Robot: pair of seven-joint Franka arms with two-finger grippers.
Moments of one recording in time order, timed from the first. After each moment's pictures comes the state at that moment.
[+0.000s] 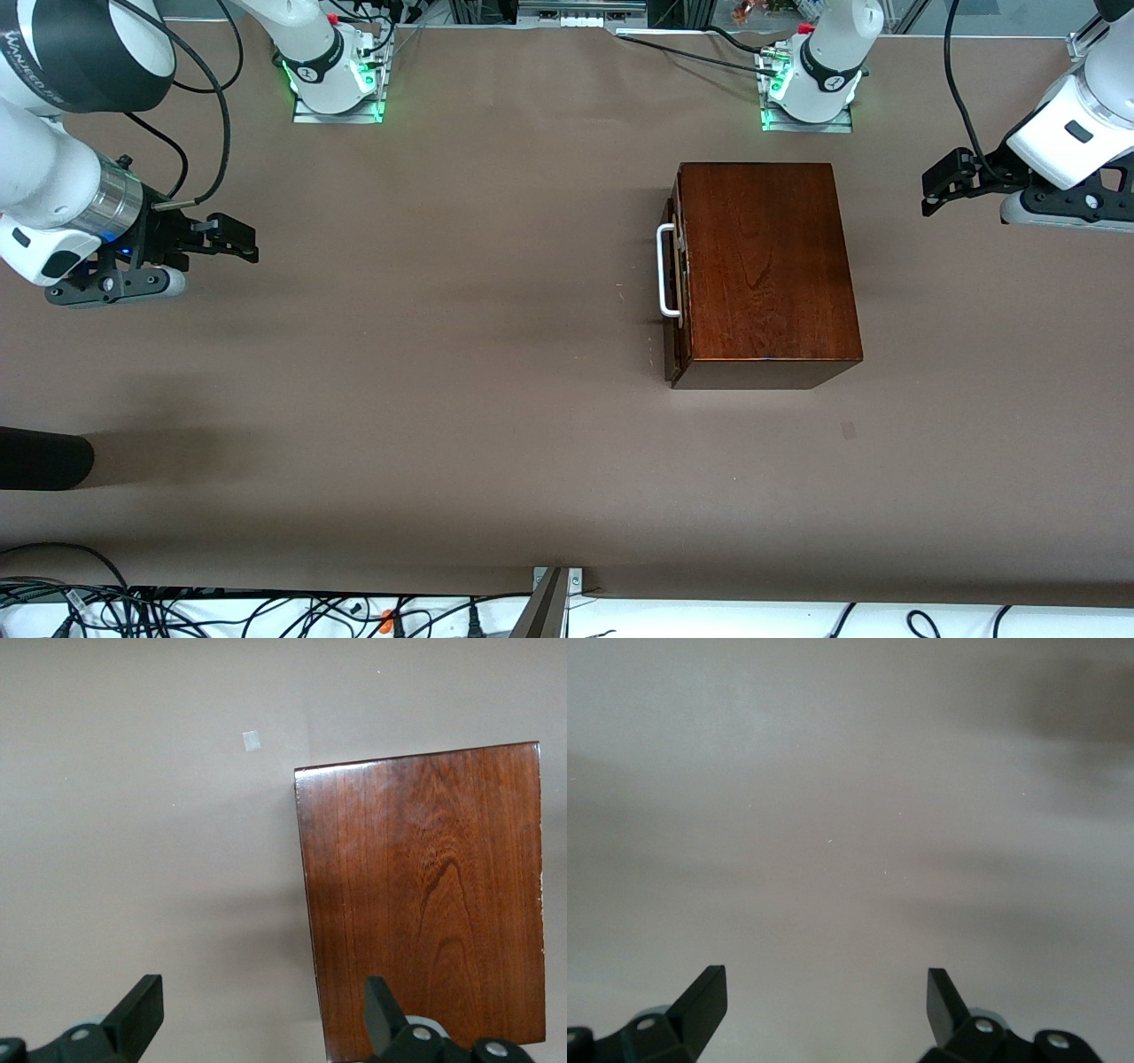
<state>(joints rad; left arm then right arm) 0.01 -0.06 -0.09 -1.70 0.00 1.61 0.03 0.22 0.16 -0.11 -1.57 0.08 1.64 -0.01</state>
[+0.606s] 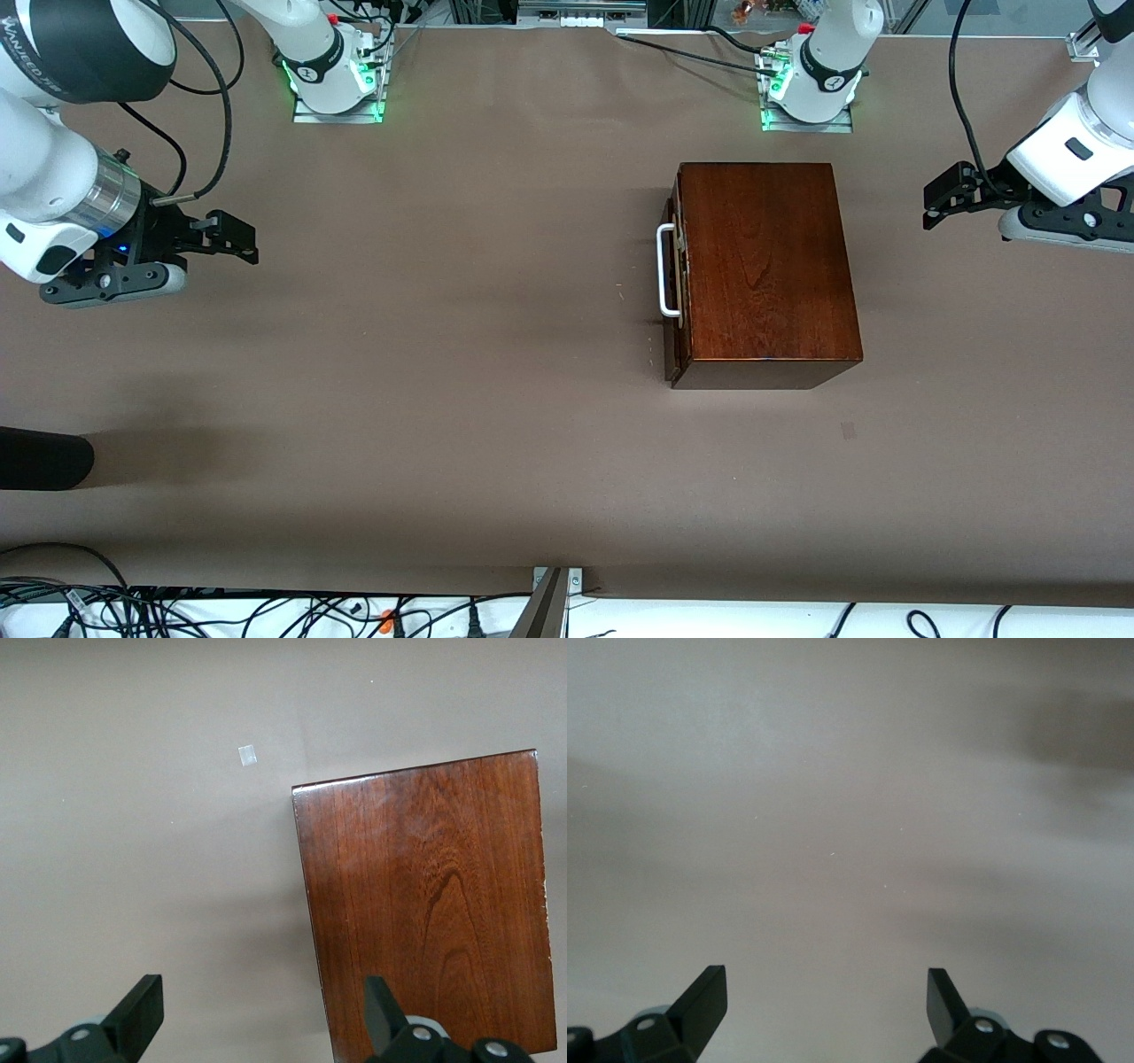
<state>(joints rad) 0.01 -0.01 -0.09 -1.66 0.00 1.63 0.06 0.23 0.16 -0.10 -1.53 0.05 1.65 -0.02</state>
